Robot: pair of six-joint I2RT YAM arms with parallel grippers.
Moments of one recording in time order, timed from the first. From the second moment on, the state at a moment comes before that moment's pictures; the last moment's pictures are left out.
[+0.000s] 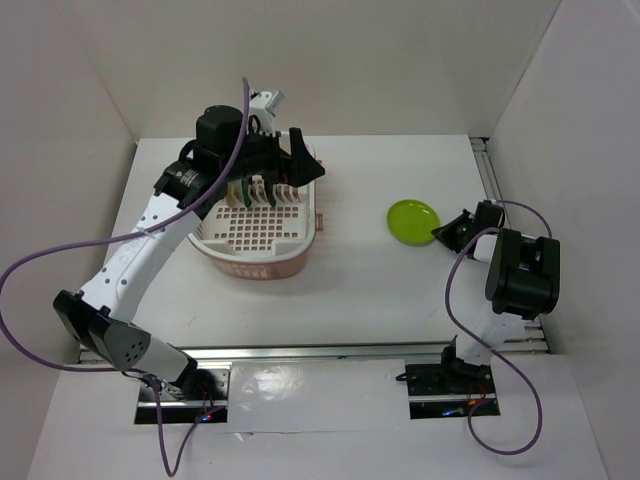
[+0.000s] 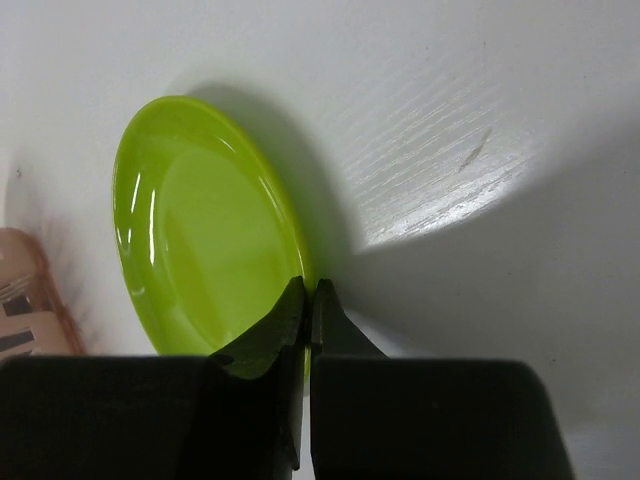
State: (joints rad) left arm -0.48 1.47 1.68 -0.51 0.37 -0.35; right arm -0.30 1.74 0.73 0.27 -0.33 0.67
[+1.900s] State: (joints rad) left arm -0.48 1.92 2.05 -0.66 0.11 -0.32; right arm 0.11 1.53 0.98 0.42 -0.63 0.82
